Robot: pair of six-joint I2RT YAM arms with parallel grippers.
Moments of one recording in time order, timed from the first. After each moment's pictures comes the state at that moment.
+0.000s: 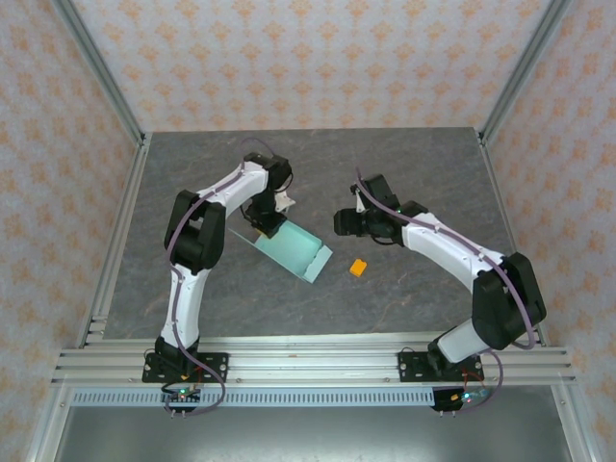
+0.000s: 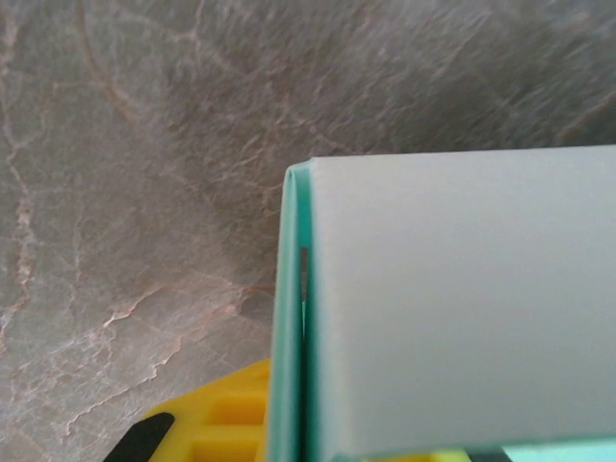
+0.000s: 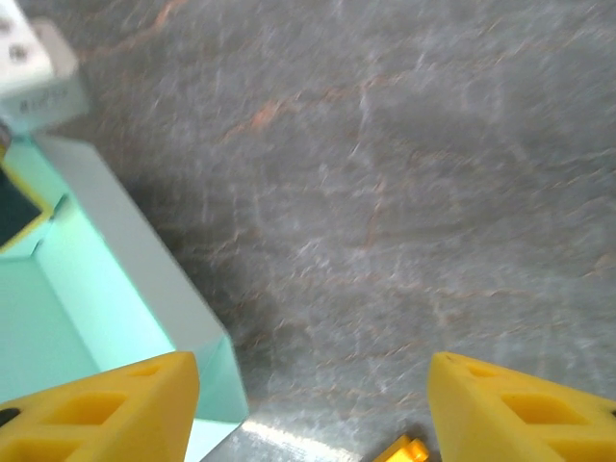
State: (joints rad) left arm -0.37 2.22 1.82 -1.30 0.06 0.20; right arm 0.53 1.49 1.05 -0.49 -0.10 0.40
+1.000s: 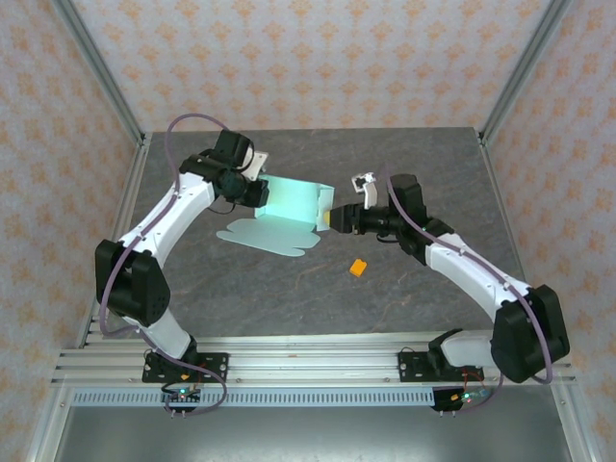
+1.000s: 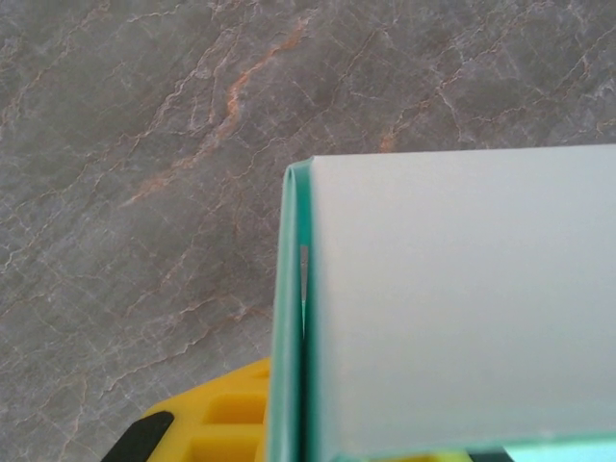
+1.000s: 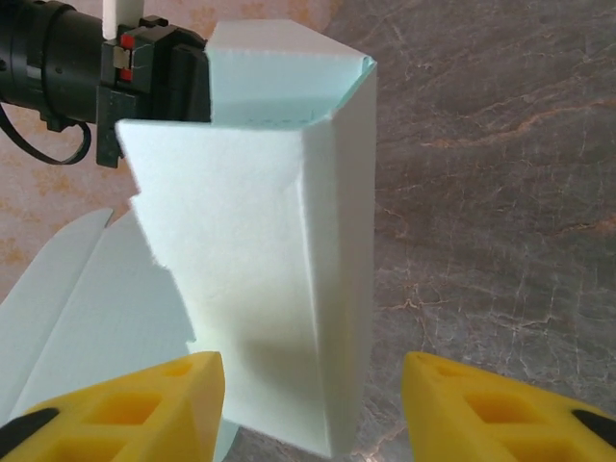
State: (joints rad) left arm -0.28 1.66 1.49 -0.90 0.22 -0.07; right arm 0.44 1.31 0.87 -0.05 -0.69 0.44
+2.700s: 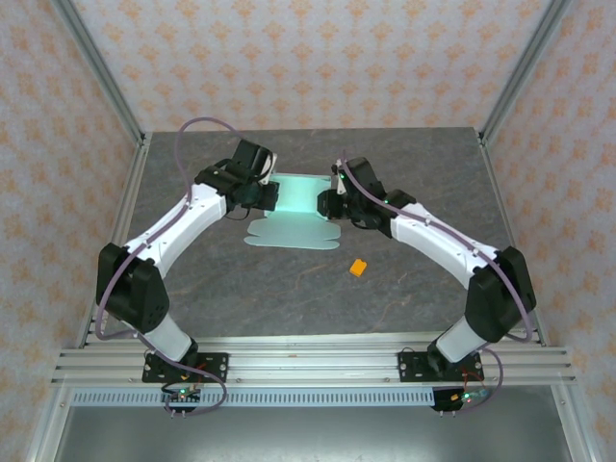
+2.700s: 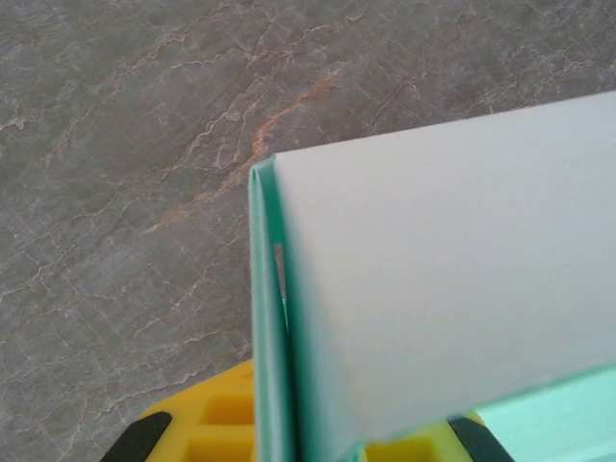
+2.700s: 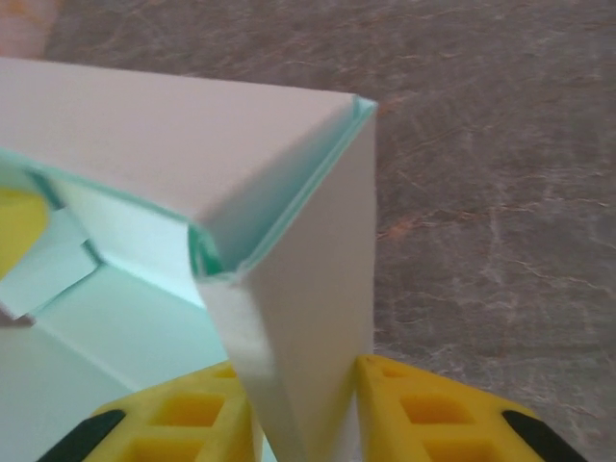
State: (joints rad) left arm -0.41 1.62 1.42 -0.76 0.00 -0.22; right arm 0.62 1.57 1.26 -0.45 -0.04 0.48
